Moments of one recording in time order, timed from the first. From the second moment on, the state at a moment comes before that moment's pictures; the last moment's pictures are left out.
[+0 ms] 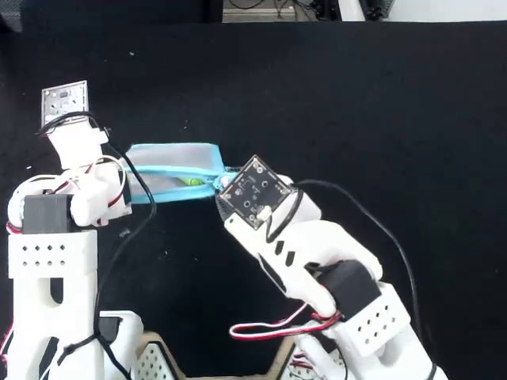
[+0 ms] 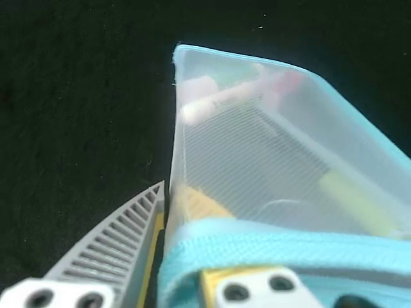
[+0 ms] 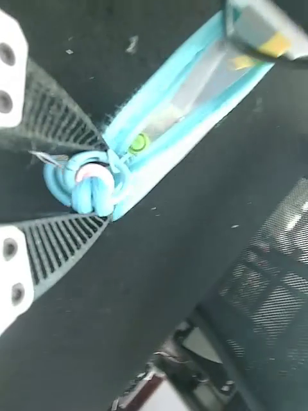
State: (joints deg) left arm -6.8 -44.9 27.8 81.1 7.6; right arm -34.4 -66.0 50.9 50.2 18.2
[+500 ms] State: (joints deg) left arm -6.5 -44.7 27.8 81.2 7.6; right arm -37.2 -66.0 42.0 65.1 18.2
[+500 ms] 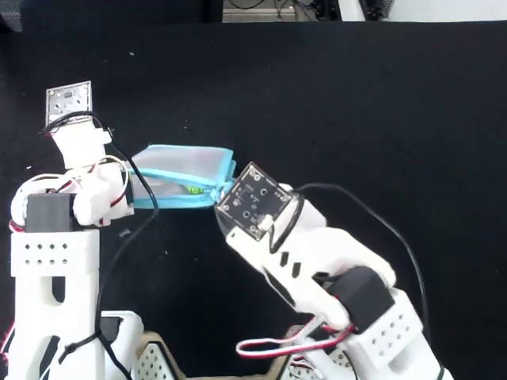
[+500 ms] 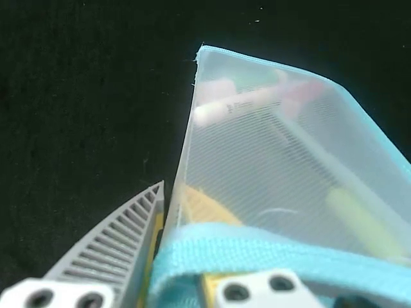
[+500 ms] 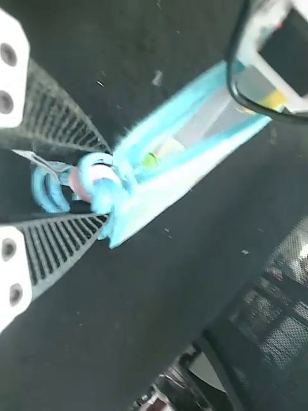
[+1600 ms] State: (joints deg) left arm -4.3 -44.3 16.1 78.4 0.0; right arm -39.5 -52.4 26.2 73.7 18.2
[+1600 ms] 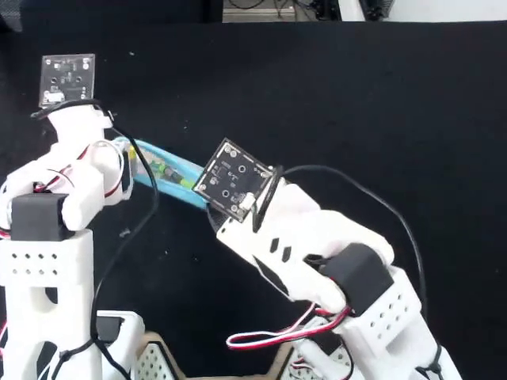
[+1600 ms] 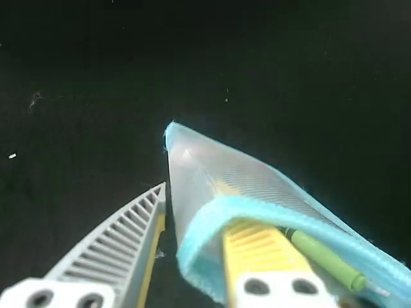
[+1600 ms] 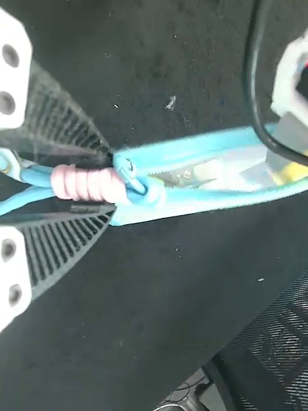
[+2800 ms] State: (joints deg) left arm -4.0 -60.8 2.6 96.0 -10.1; right arm -39.6 -47.1 24.0 65.2 18.2
